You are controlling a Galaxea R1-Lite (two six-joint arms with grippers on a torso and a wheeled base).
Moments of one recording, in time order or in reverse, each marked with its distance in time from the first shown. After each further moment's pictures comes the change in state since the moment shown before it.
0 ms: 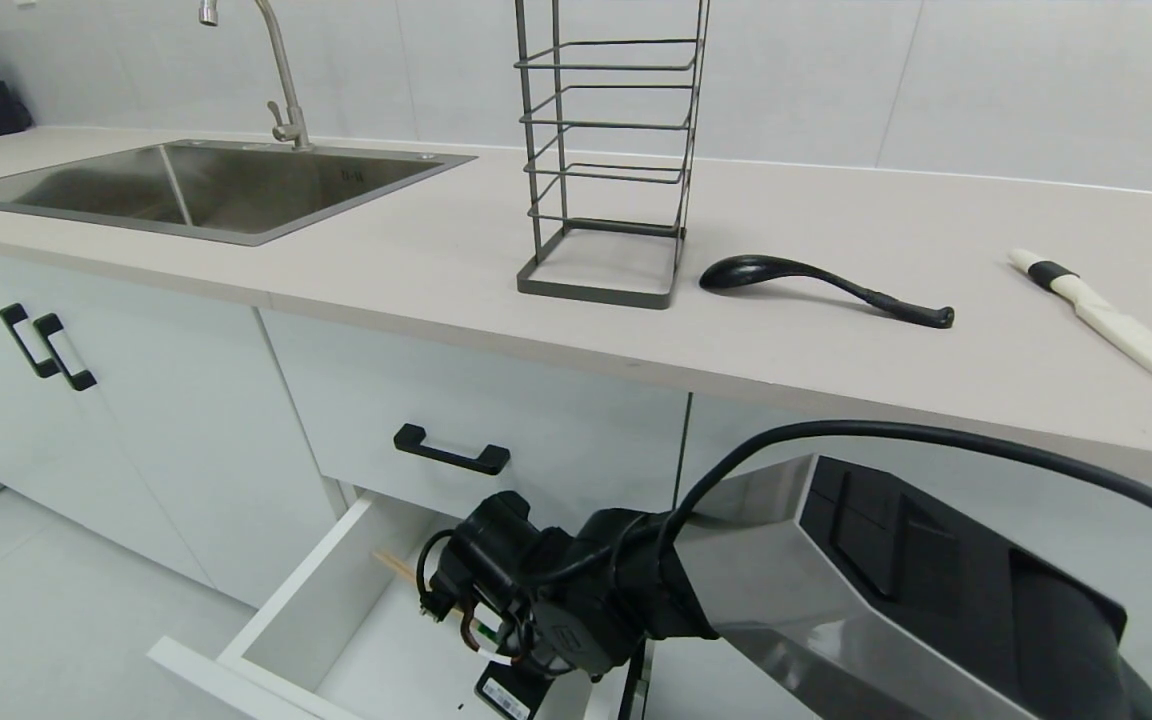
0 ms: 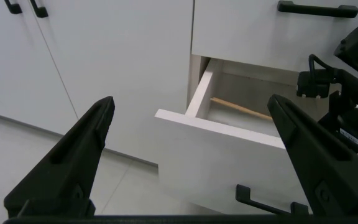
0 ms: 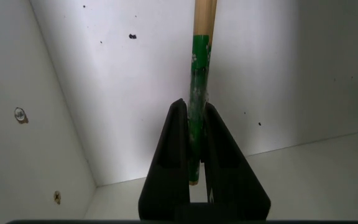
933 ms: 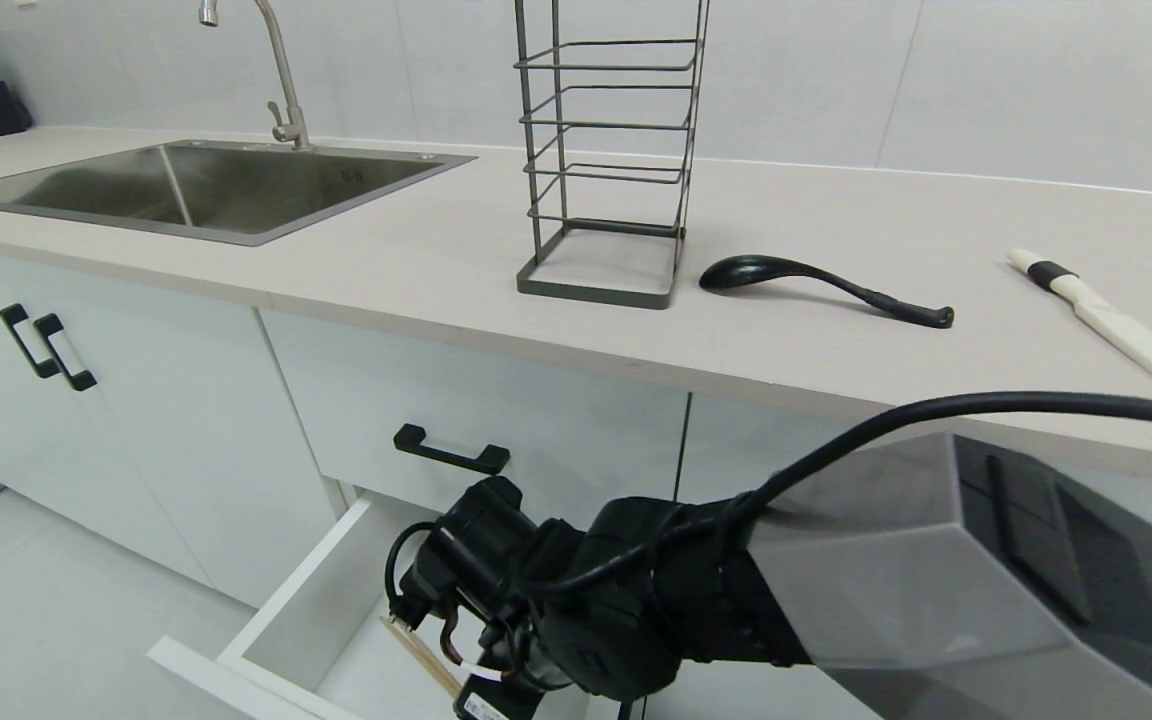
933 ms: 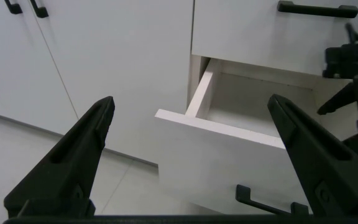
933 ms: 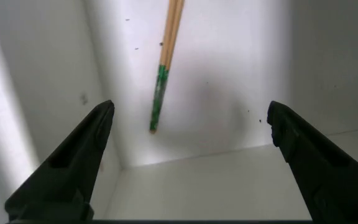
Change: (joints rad) left arm 0.000 0.000 0.000 0.000 0.000 0.000; right arm 0.063 -0.161 0.086 0.010 0.008 -0.001
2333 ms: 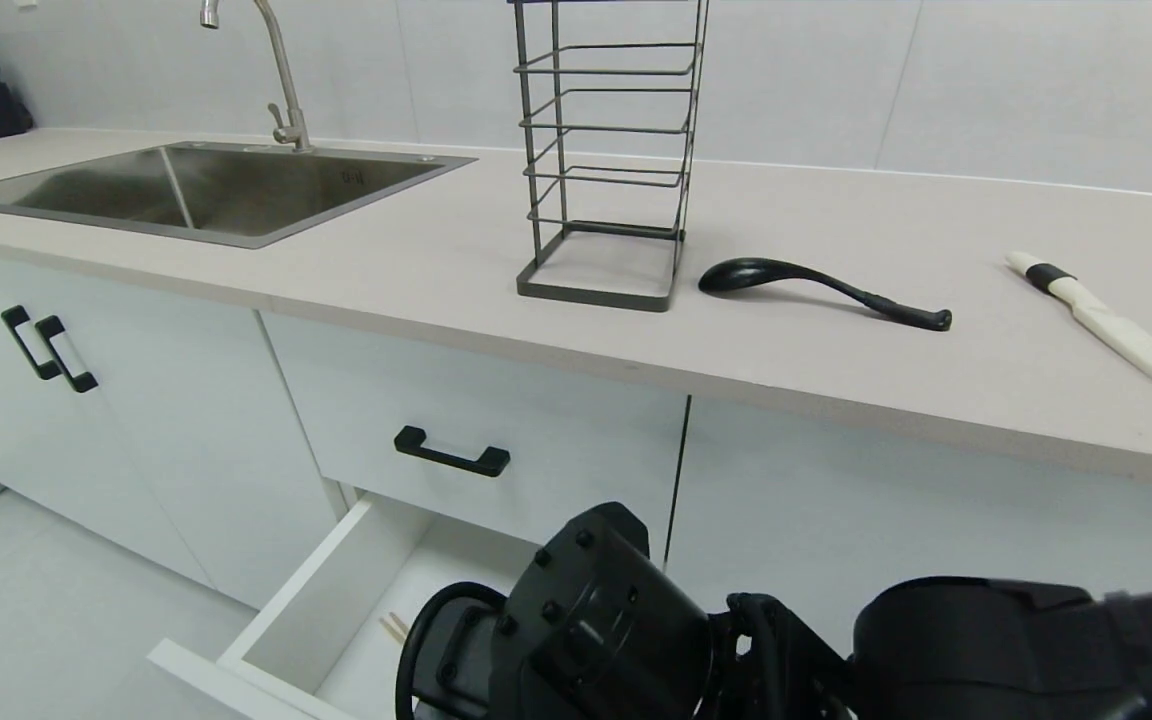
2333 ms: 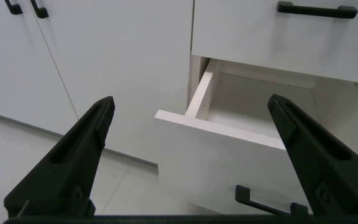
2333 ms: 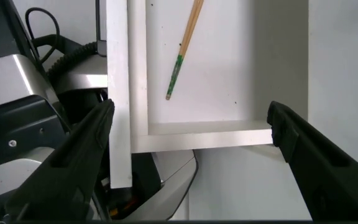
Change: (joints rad) left arm 0.000 0.000 0.000 0.000 0.000 0.000; right arm 0.133 -0.447 0.460 -0.233 -0.106 -0.083
